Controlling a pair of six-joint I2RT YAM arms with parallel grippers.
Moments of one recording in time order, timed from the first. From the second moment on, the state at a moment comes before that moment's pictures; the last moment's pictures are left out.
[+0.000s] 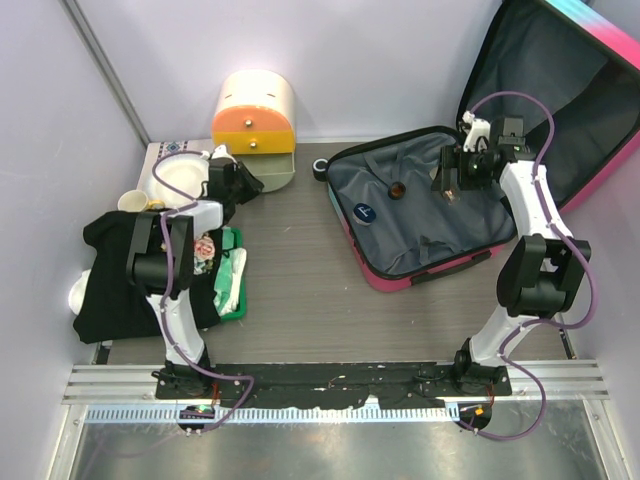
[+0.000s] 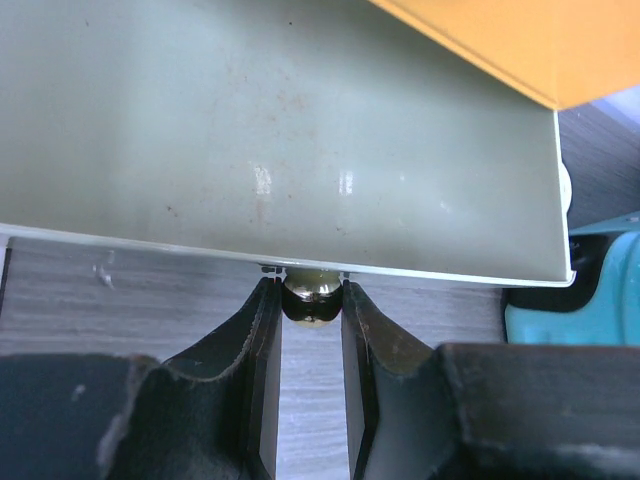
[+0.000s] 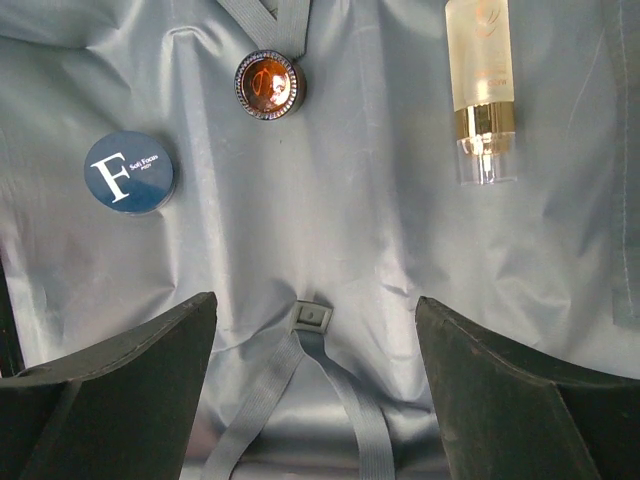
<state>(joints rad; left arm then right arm) -0.13 1.97 1.20 0.28 0.08 -0.61 -0.13 1.73 1.58 -0.78 -0.39 -0.13</state>
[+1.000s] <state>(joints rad) -0.18 1.62 1.24 0.07 0.30 -0.32 -0.13 2.11 1.89 -0.70 -0.20 -0.33</state>
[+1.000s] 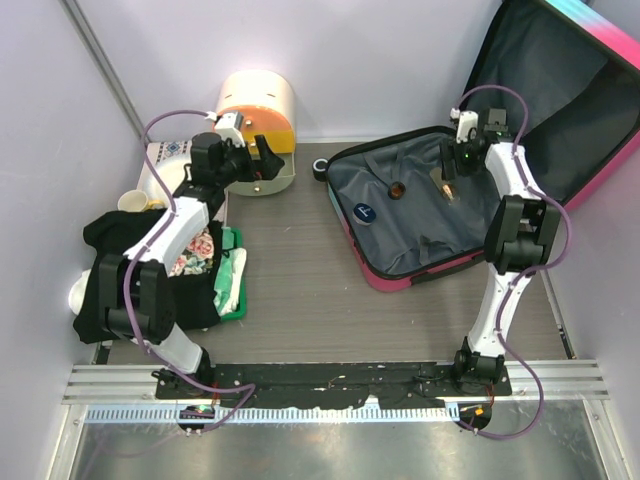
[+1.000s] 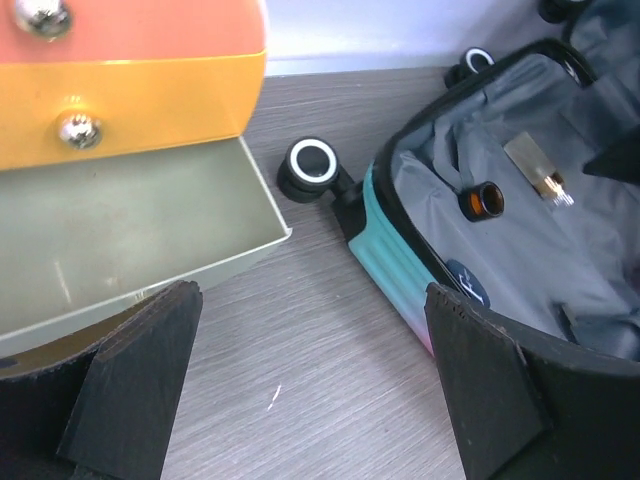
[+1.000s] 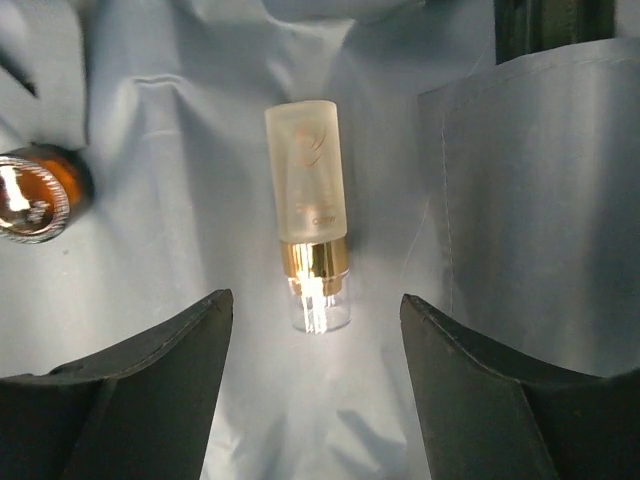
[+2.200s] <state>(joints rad) -0.19 1.52 1.42 -0.23 0.47 0.29 -0.13 2.35 2.05 -0.81 -0.23 -0.42</state>
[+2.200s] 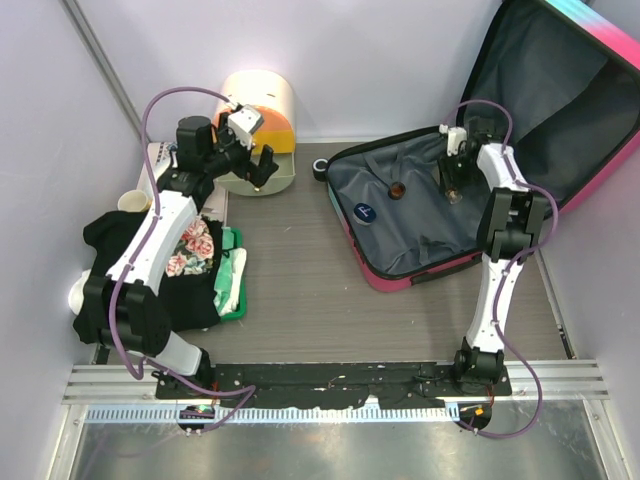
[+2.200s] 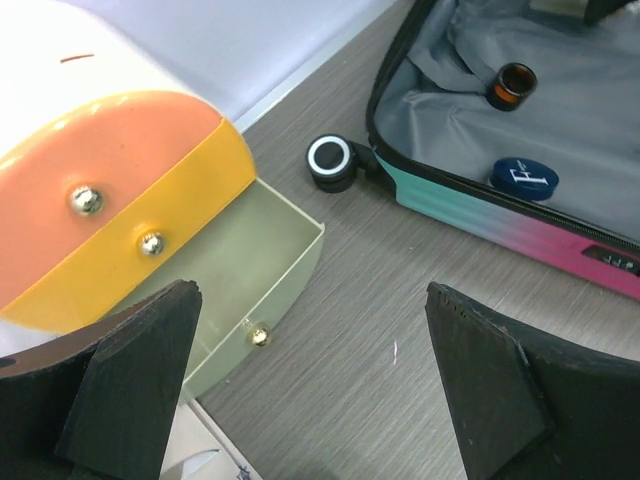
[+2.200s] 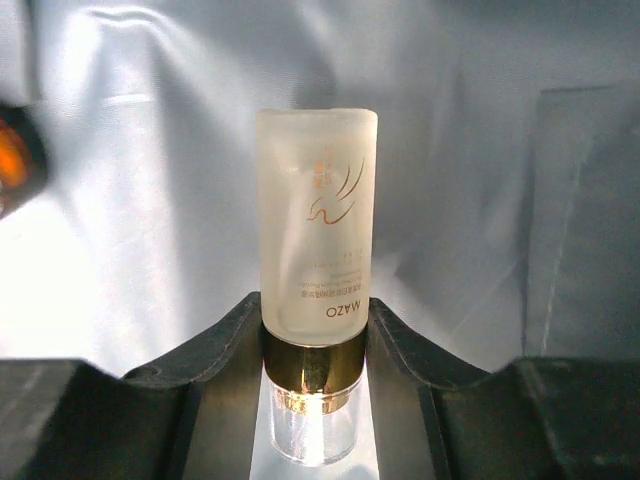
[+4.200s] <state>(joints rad) -0.69 1.60 1.12 -0.05 0.58 1.36 0.30 2.07 1.87 -1.34 -1.06 -0.38</state>
